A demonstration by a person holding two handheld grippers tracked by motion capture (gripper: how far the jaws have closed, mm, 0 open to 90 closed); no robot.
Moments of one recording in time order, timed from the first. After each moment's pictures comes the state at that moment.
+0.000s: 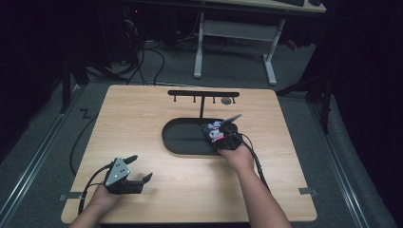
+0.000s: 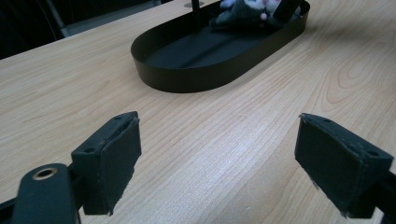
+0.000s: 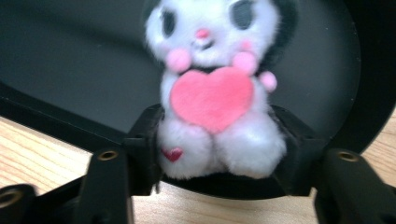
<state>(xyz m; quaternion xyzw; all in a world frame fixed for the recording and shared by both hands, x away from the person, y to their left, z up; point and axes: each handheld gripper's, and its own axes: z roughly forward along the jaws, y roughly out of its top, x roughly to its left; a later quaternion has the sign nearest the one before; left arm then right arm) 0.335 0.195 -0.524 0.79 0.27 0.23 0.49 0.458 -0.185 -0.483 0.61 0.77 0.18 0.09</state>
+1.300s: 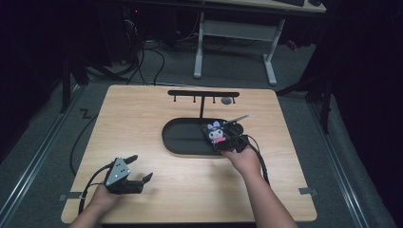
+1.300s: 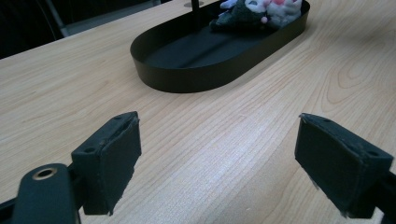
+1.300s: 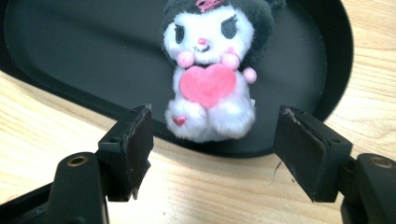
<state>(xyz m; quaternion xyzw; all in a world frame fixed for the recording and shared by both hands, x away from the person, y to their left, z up) 0.335 0.194 -0.525 0.80 0.27 0.23 0.49 0.432 -0.194 -0.456 0.59 0.77 0.21 0.11</state>
